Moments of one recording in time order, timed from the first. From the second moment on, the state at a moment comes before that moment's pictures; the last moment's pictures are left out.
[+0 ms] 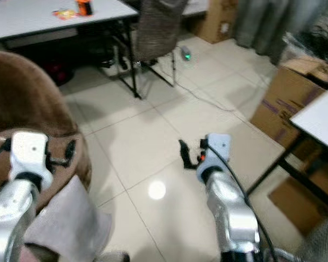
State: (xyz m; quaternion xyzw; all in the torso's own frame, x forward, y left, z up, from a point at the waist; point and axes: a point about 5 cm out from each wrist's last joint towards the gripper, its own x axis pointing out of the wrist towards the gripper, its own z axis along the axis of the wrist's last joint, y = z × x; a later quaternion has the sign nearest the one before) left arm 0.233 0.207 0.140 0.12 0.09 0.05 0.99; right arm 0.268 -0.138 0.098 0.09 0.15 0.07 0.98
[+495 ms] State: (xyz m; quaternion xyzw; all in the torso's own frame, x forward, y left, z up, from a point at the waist) left arm 0.234 0.206 0.146 0.13 0.06 0.05 0.99; right arm 0.282 -0.141 0.118 0.01 0.07 0.07 0.99
